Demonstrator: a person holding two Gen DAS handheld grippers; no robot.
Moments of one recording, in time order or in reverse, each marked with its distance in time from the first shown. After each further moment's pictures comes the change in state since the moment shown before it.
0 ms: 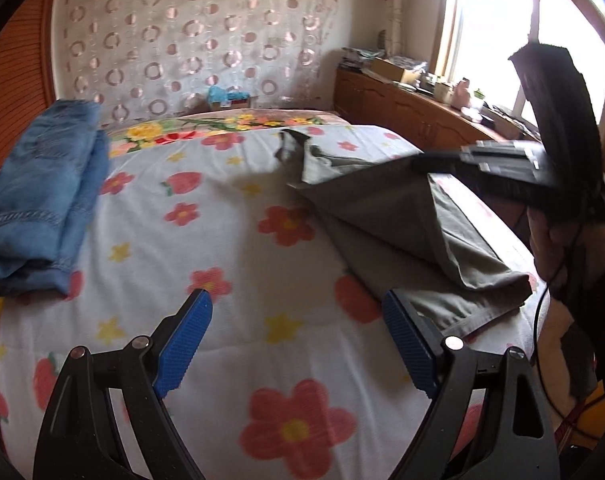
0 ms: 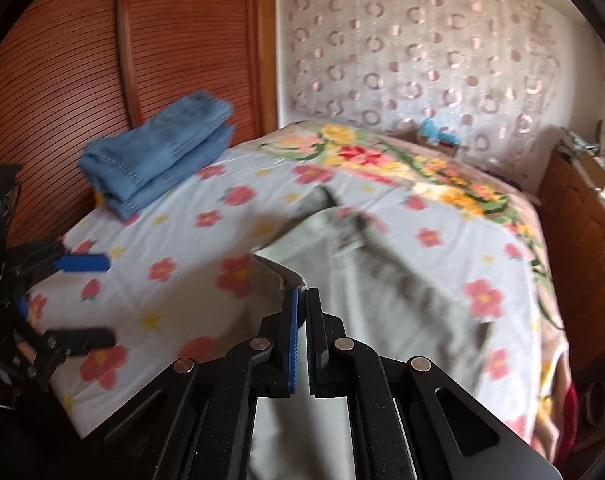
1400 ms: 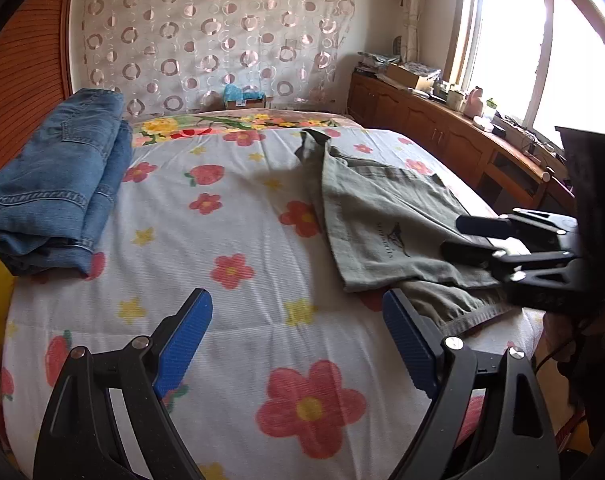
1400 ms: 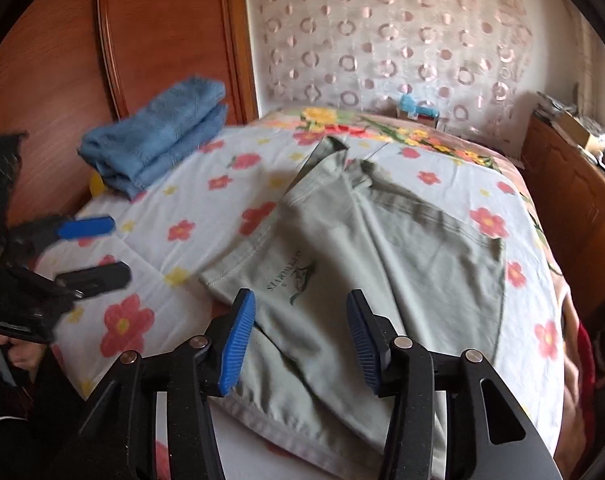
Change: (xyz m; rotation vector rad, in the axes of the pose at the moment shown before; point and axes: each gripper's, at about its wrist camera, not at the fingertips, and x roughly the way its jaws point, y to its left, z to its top) left arm -0.016 0.017 -0.011 -0.058 -0.012 0.043; right arm -0.024 0.044 -0.041 0.084 0.074 -0.032
